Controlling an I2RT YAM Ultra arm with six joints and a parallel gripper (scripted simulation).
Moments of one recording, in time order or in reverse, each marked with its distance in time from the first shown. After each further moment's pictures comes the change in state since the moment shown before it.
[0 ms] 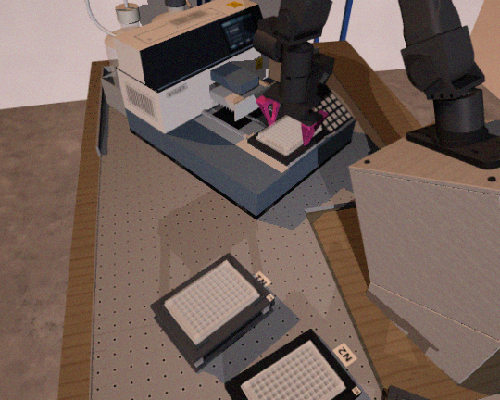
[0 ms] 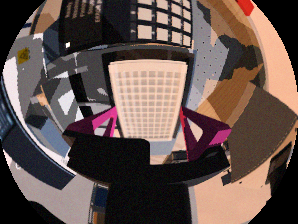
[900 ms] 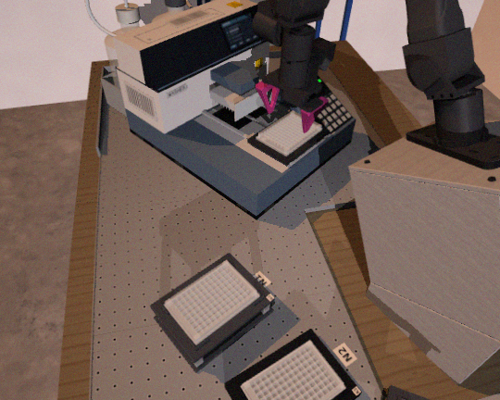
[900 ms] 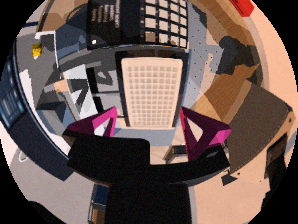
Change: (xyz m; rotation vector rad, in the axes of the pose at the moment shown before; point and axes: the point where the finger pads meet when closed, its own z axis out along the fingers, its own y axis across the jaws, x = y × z) arm 0.001 0.005 -0.031 -0.017 0.000 0.000
